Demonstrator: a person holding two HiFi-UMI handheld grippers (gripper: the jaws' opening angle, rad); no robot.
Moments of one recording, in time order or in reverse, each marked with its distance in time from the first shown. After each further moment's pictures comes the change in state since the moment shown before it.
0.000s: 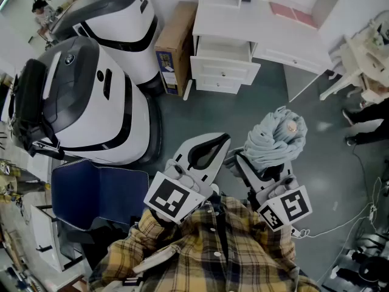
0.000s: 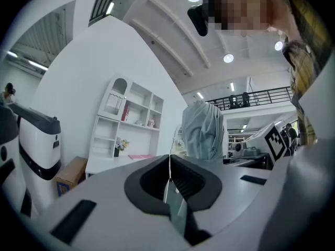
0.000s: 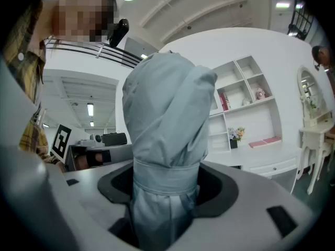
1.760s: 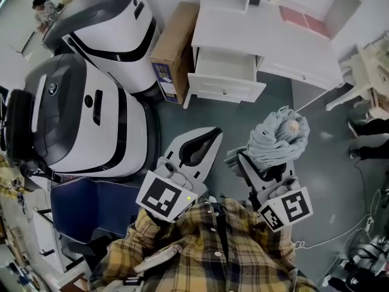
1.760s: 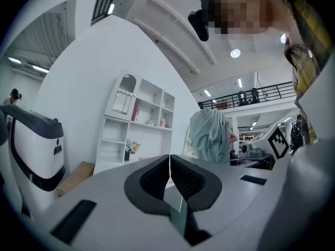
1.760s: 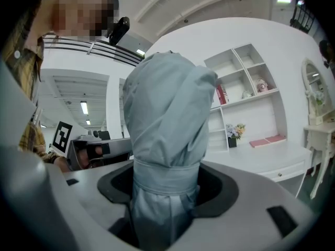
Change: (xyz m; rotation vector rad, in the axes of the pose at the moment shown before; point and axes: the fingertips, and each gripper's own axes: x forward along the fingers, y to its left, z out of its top) left arm 0.104 0.114 0.016 0.027 0.002 0.068; right arm 0.104 -0.110 0.015 0.015 0.040 -0.006
